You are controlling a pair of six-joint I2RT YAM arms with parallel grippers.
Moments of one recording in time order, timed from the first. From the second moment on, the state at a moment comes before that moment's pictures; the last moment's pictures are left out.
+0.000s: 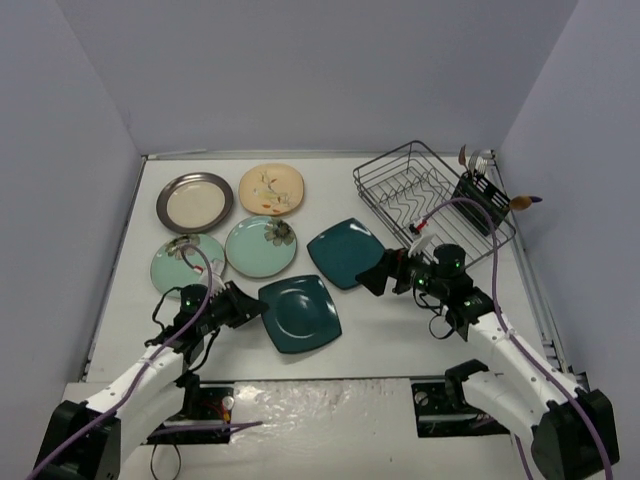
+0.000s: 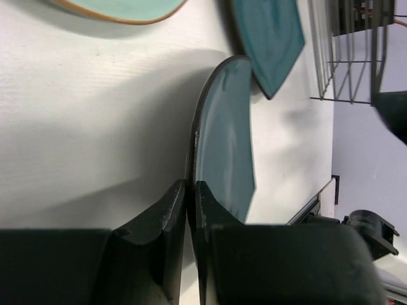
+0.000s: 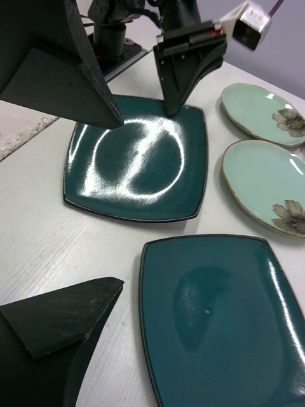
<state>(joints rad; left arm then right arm) -0.30 0.80 0.14 0.17 0.41 -0.87 0.36 0.90 0.45 0.06 -0.50 0.45</state>
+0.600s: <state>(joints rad) -0.30 0.64 0.15 0.05 0.45 -0.95 0.41 1.12 0.40 0.28 -0.58 0.50</state>
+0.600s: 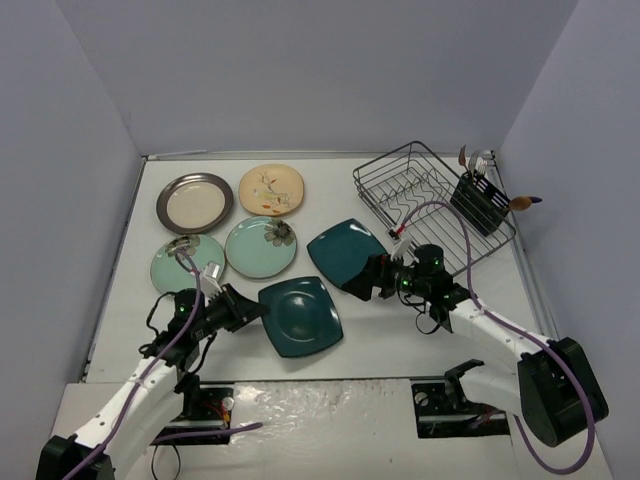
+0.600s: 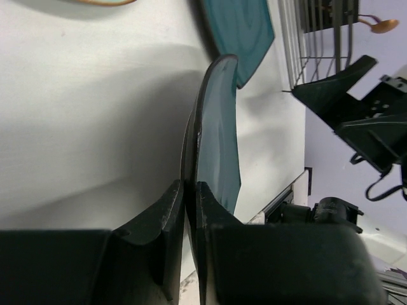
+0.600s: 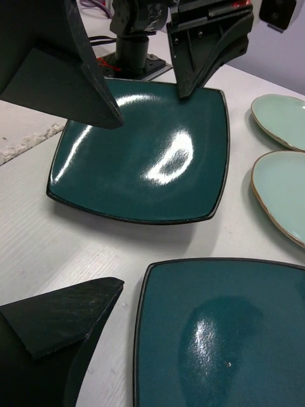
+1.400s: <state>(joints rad) -0.30 0.59 0.26 0.14 0.53 -1.05 0.50 1.31 0.50 0.49 -0.80 0.55</state>
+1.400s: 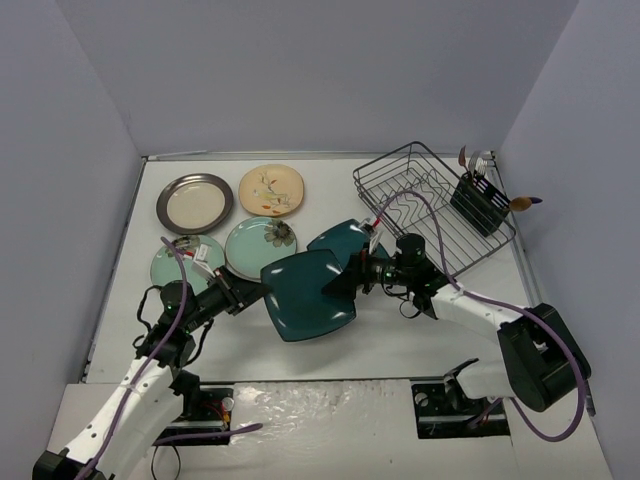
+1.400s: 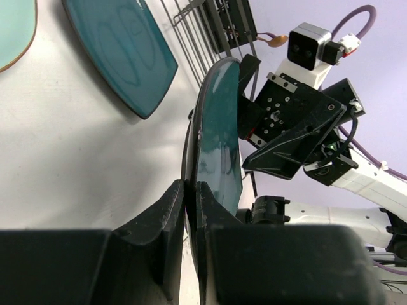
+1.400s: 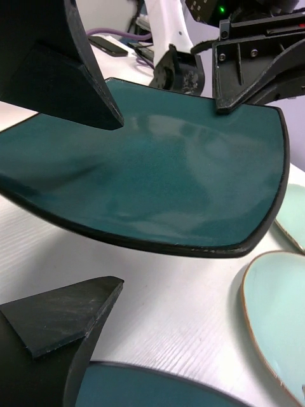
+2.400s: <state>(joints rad) -0.30 0.58 0.27 0.20 0.54 -1.03 0.52 1.25 0.53 0.46 -0.87 0.63</state>
